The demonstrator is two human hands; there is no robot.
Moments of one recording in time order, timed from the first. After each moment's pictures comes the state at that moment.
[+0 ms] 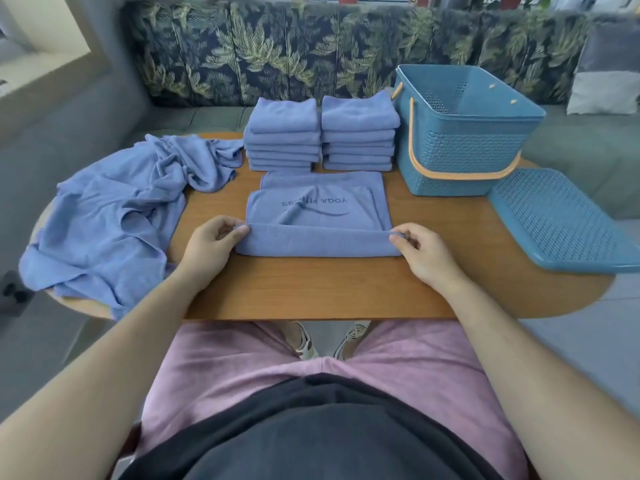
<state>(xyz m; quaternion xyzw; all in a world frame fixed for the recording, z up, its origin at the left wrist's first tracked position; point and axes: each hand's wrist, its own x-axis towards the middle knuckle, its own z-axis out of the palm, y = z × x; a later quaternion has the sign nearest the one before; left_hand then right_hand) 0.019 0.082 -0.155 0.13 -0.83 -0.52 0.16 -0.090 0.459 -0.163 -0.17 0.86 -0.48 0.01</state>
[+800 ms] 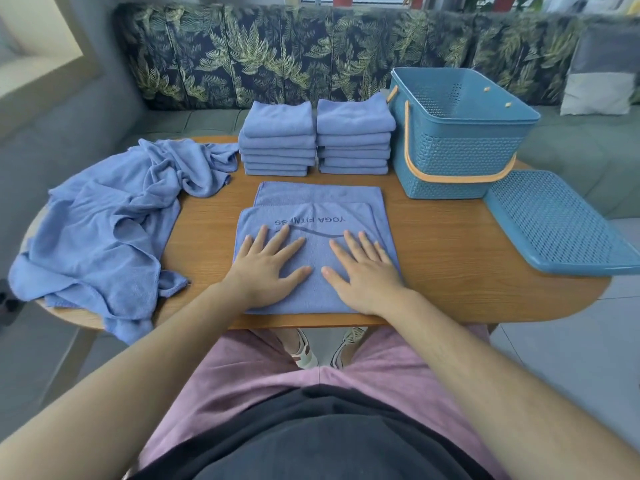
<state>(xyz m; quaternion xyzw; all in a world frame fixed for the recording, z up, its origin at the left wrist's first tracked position) 0.011 0.155 -0.164 0.00 -1.00 -0.09 -0.02 -0.042 0.377 -0.162 -0.25 0.96 -0.05 0.10</state>
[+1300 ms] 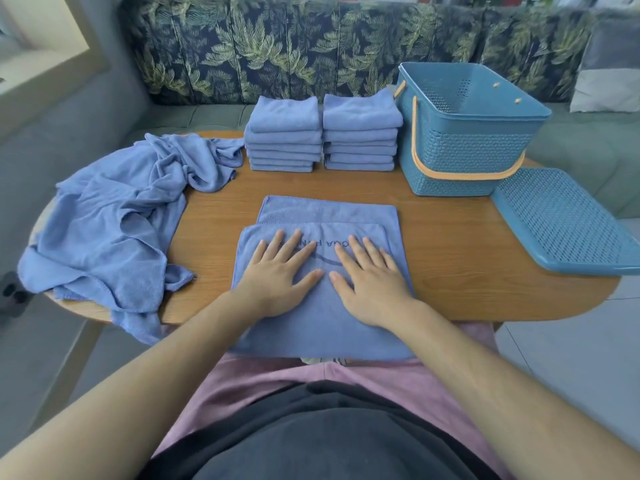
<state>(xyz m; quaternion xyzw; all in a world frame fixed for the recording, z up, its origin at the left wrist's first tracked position) 0.027 0.174 -0.168 -0.01 -0.99 -0.12 -0.03 -0.019 0.382 -0.161 -0.26 0.96 -0.05 0.08</state>
